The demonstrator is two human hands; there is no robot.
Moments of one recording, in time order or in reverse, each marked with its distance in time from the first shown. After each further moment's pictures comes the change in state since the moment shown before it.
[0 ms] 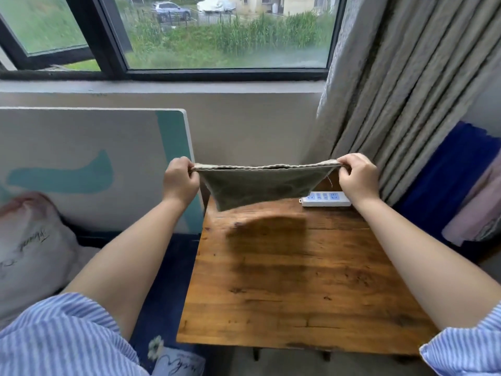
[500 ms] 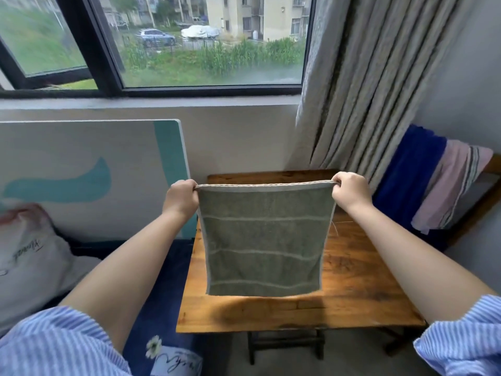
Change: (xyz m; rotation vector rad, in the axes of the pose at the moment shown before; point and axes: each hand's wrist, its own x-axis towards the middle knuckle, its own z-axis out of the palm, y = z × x) left_hand -0.066 0.012 -0.033 0.113 -0.232 0.050; right_hand -0.063 -0.012 -0.061 -0.246 -0.223 0.207
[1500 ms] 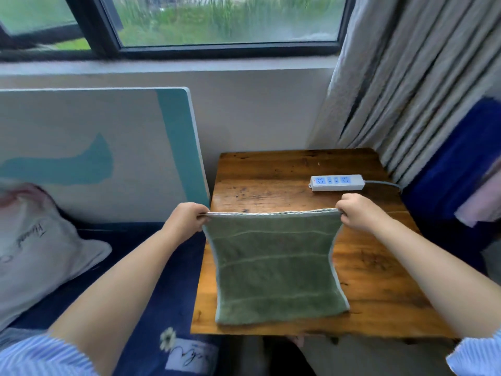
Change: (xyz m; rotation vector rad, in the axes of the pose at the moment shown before) left_hand 0.013 -0.084 0.054 -0.043 -0.407 0.009; right_hand 0.017 0.010 0.107 -0.268 -0.531 -0.274
